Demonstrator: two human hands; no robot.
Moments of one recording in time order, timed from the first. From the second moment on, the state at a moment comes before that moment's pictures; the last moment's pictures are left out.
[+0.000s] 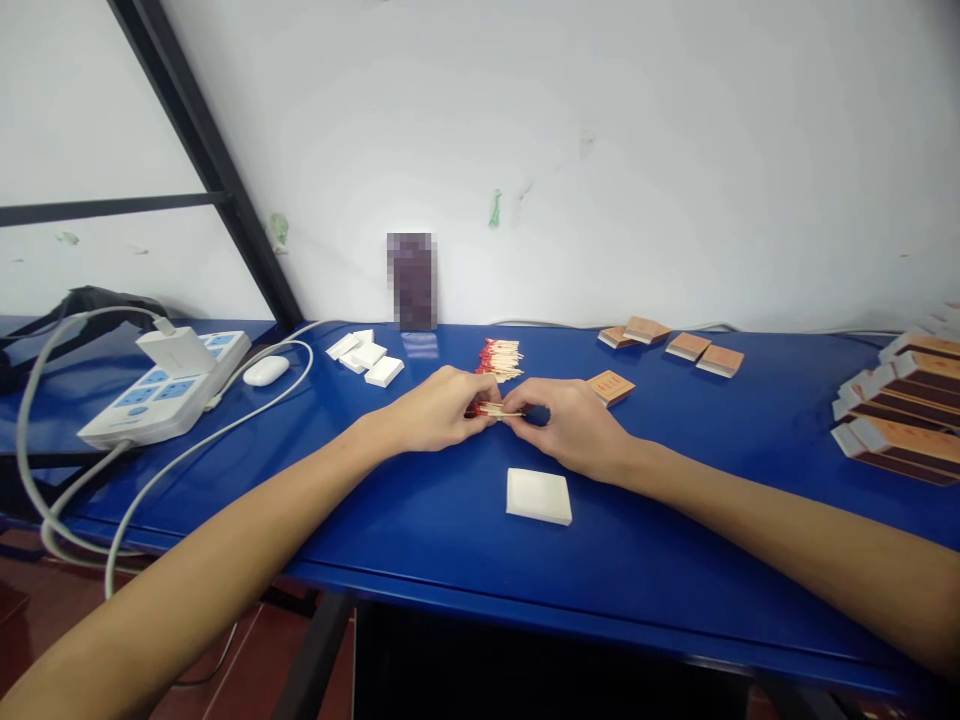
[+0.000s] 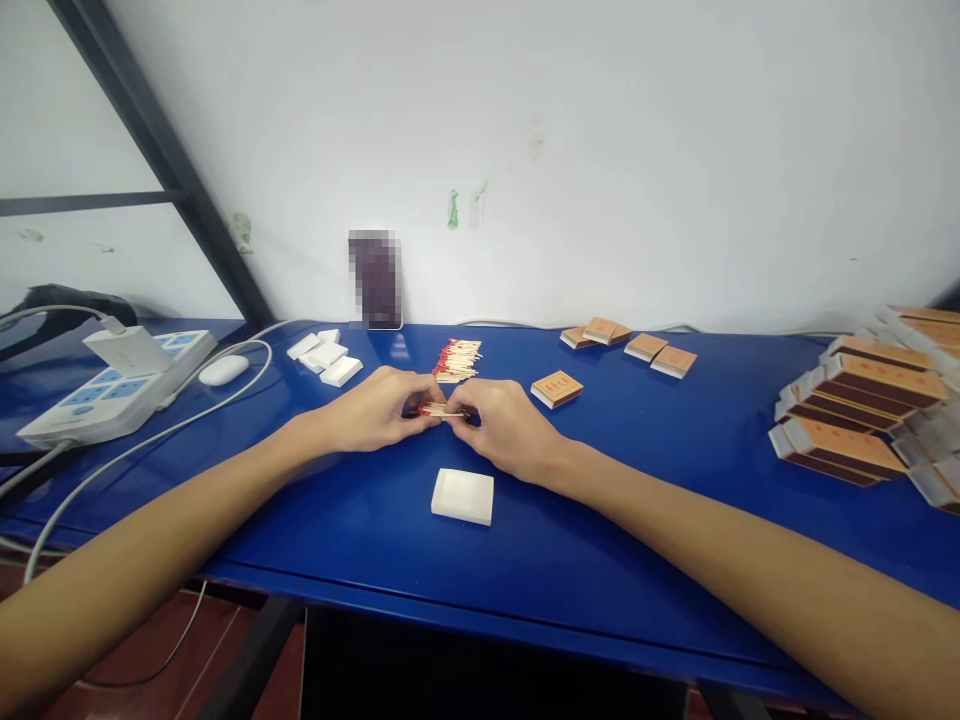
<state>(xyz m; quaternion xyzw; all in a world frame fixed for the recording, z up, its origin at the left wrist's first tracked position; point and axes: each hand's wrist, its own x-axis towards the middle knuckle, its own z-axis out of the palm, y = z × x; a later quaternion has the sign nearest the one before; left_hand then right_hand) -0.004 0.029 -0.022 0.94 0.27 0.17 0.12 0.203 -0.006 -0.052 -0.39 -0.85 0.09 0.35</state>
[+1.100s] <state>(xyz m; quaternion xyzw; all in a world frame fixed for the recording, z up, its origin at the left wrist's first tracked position) 0.003 -0.018 0.009 0.94 0.19 0.10 0.27 0.233 -0.083 -0.028 -0.43 -0.85 0.16 0.26</state>
